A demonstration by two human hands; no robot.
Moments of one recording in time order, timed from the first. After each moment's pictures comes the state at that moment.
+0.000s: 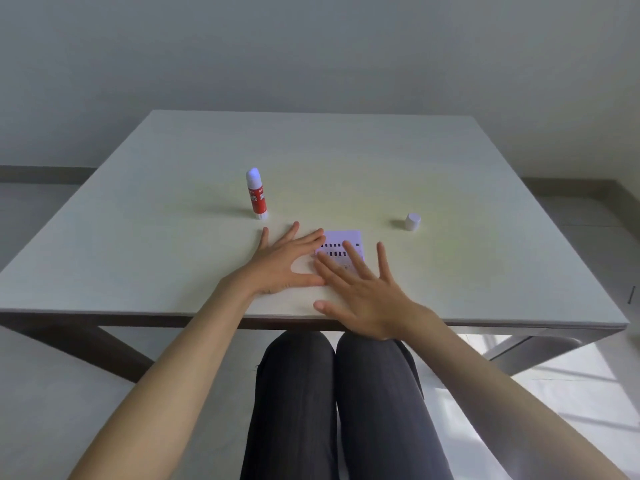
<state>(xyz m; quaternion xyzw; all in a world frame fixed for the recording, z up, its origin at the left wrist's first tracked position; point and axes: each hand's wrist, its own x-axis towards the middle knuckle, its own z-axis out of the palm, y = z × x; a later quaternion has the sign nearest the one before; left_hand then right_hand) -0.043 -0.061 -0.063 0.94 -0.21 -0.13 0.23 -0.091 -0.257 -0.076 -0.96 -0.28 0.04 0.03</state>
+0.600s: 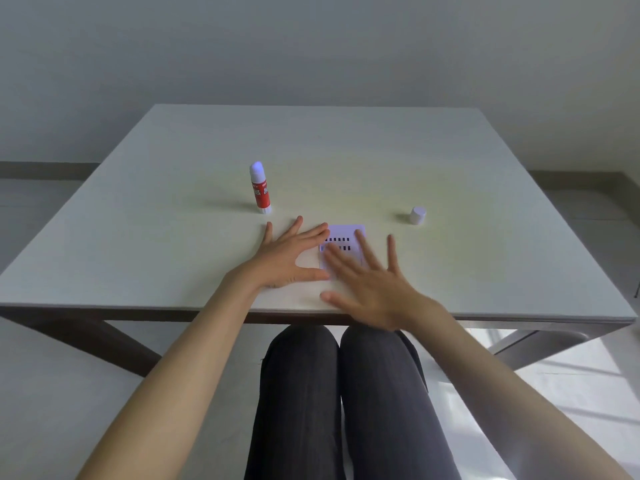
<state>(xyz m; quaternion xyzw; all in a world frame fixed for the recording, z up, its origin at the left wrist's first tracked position) -0.042 -0.060 -0.061 0.95 -0.21 -0.13 0.21 -0.087 -0.259 -0.074 -0.96 -0.26 0.03 0.03</state>
